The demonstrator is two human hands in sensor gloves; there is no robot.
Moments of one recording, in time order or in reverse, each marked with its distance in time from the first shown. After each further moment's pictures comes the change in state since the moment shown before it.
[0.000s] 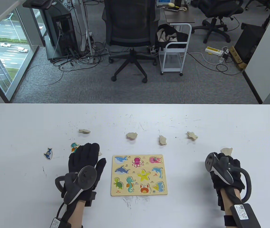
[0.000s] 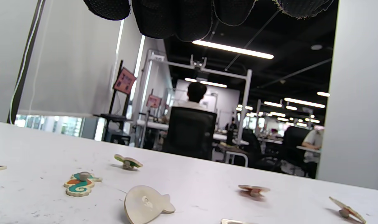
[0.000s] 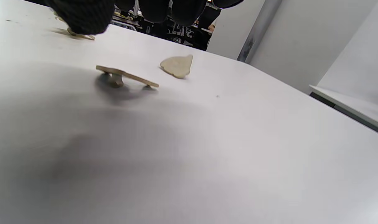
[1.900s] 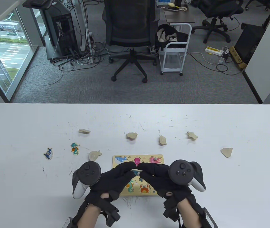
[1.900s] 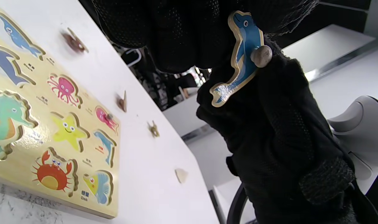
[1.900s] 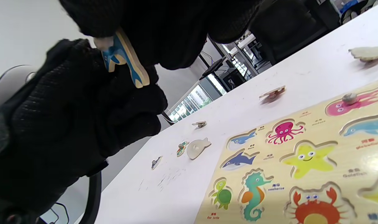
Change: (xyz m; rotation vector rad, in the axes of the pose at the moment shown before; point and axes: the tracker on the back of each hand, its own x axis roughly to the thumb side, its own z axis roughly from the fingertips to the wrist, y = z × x) left_hand 0.057 -0.014 0.009 -0.519 -0.239 0.951; right_hand 0.127 -0.097 0.146 0.038 -1.043 -0.876
